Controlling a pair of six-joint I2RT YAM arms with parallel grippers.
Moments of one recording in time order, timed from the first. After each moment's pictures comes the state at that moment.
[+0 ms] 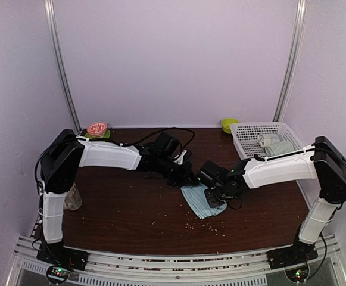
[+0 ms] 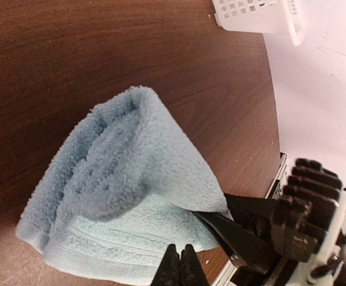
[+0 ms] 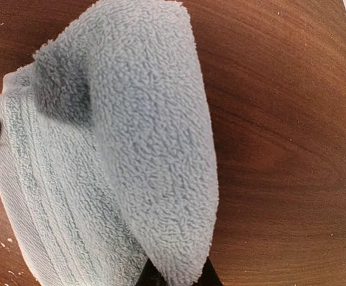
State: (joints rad) left arm -0.88 2.11 1.49 -0.14 0.52 -0.82; right arm 0.95 1.74 1.04 -0.56 0.41 0.58
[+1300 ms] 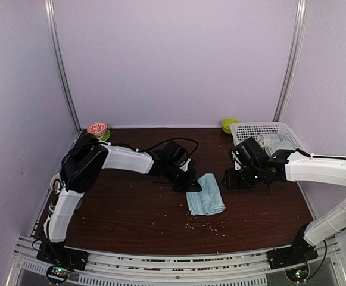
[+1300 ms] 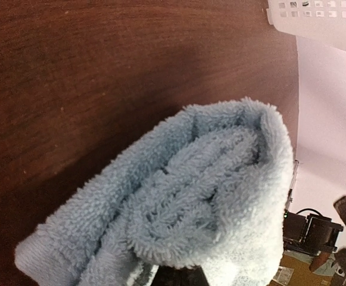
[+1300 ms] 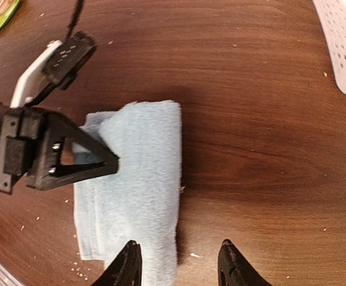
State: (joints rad) left arm -0.86 2.34 1.64 -0.14 0.57 -0.85; right arm 0.75 1.37 0.90 -0.46 0.13 0.59
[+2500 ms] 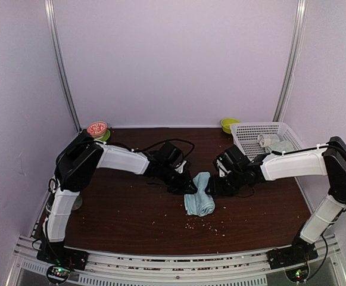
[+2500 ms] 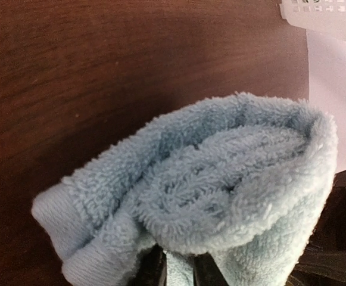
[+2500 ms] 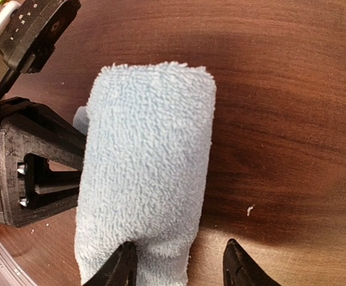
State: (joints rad) left arm -0.85 2.28 1.55 -0.15 0.57 -0.82; right arm 0.73 1.63 0.91 -0.28 -0.09 0.66
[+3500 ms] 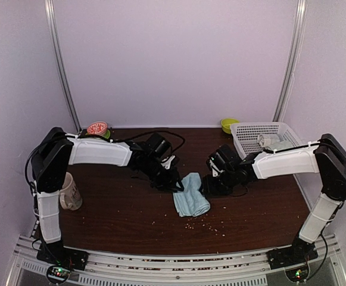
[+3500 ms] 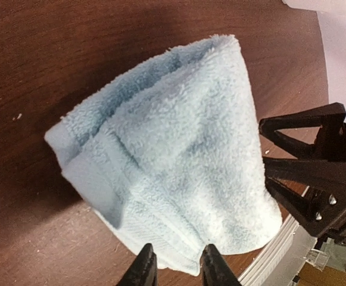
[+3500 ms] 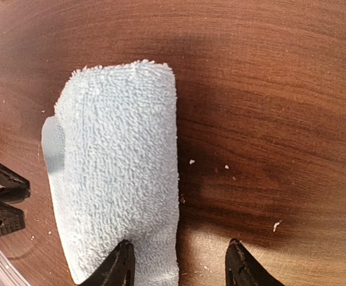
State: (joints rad) left arm -0.83 2.03 1.43 -0.41 0.46 -0.66; right arm 0.77 1.71 1.00 -0.30 -0.06 0.65
